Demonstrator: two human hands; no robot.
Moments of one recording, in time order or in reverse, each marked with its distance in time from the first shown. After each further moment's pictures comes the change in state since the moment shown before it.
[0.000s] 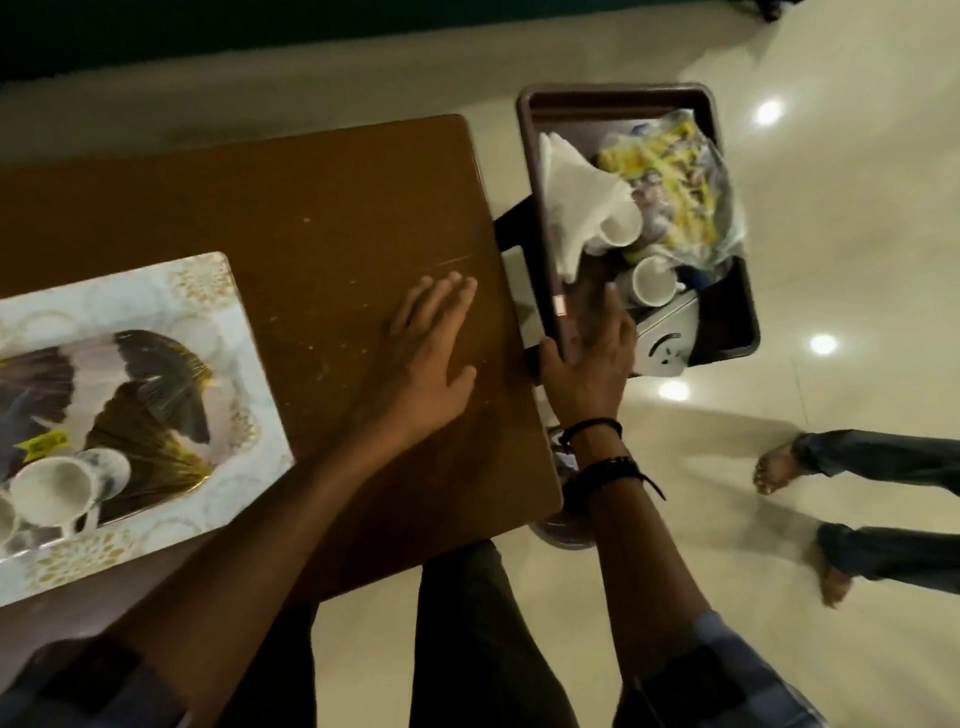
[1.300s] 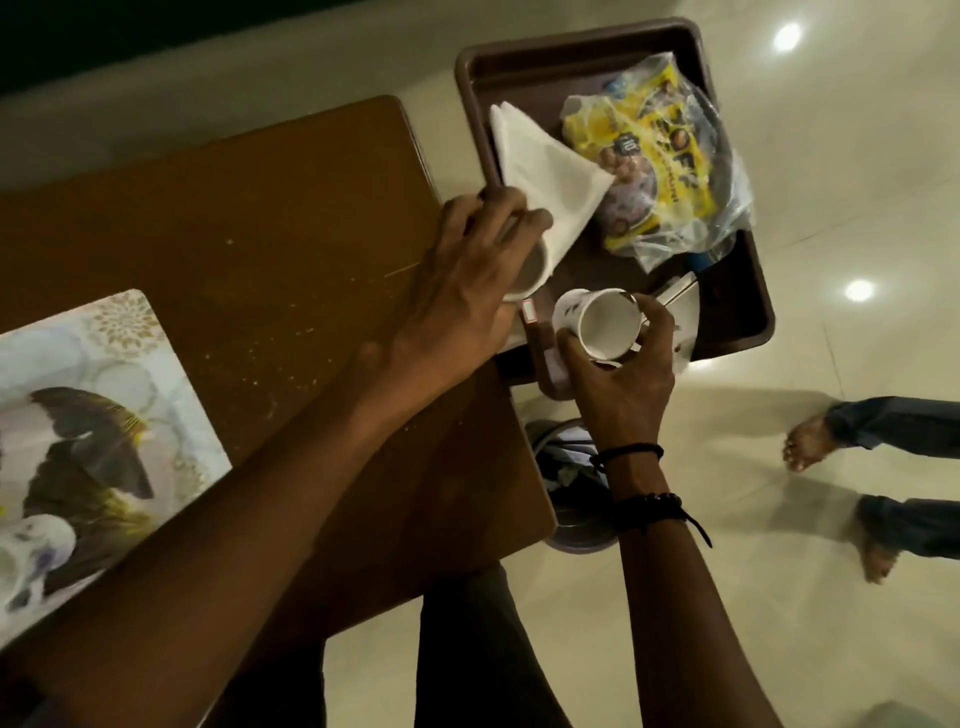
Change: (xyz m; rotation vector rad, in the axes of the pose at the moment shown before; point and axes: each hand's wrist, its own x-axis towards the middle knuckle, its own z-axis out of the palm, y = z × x) left_hand 0.103 0.068 0.015 0.230 0.091 0.301; right_hand 0.043 0.039 -0.024 0.243 0.157 0.035
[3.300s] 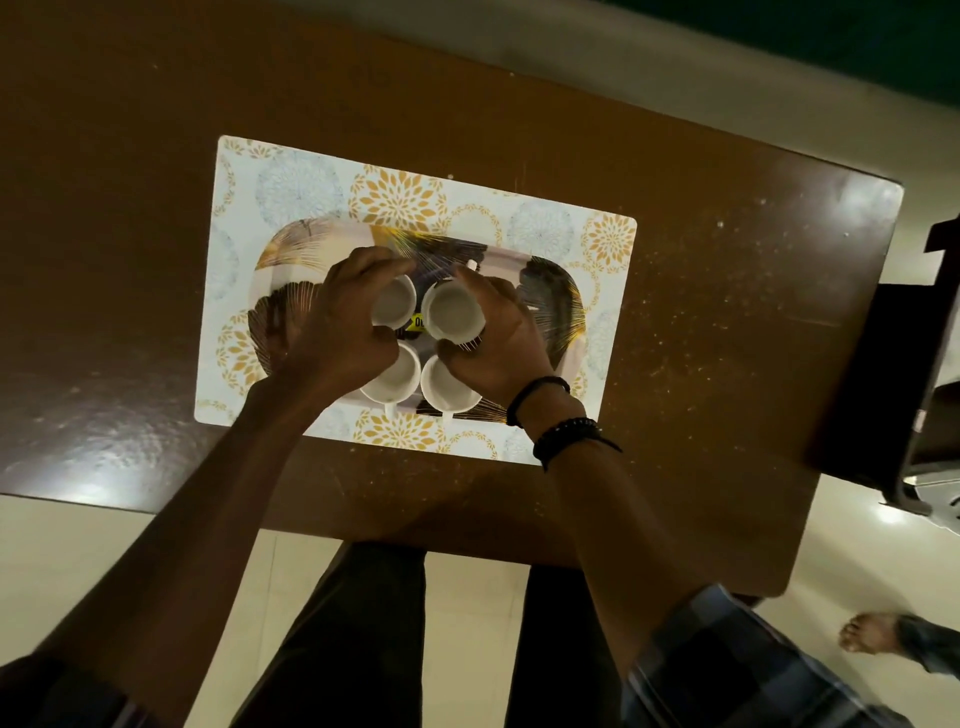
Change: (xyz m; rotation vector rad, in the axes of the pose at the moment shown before) left_hand -0.411 -0.321 -0.117 -0.327 0.221 -0.774; right_hand -0.335 -0.150 0.311 -0.395 -1.106 -0.612
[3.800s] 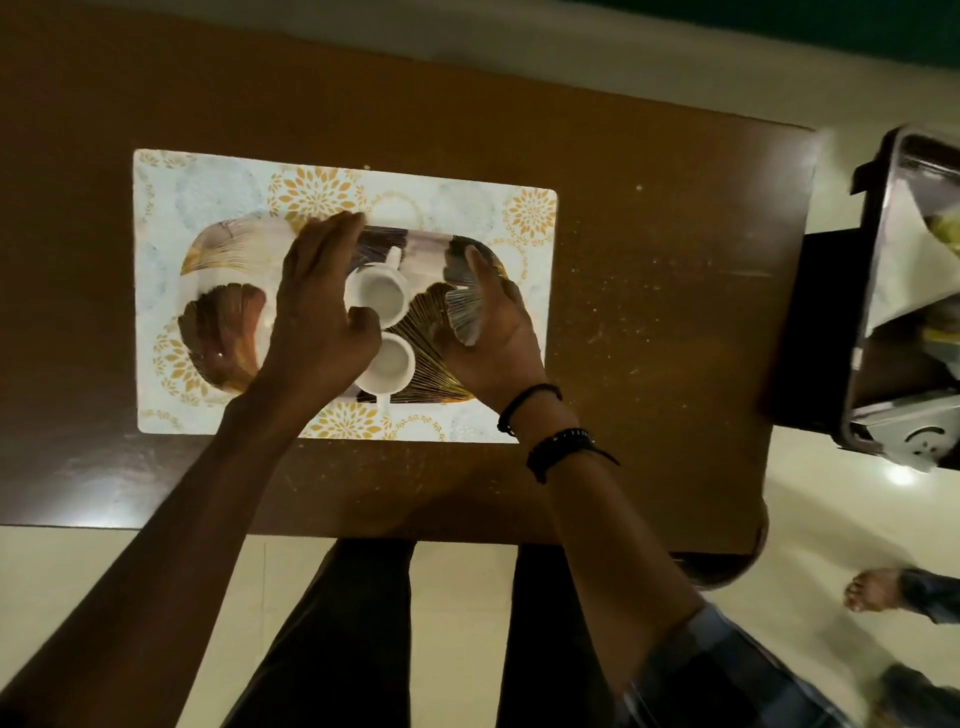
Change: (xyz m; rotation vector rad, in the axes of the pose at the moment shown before) left_hand -0.015 0.072 0.026 -0.008 0.143 0.016; right_hand -0.047 0.033 -0.045 0.161 0.155 0.101
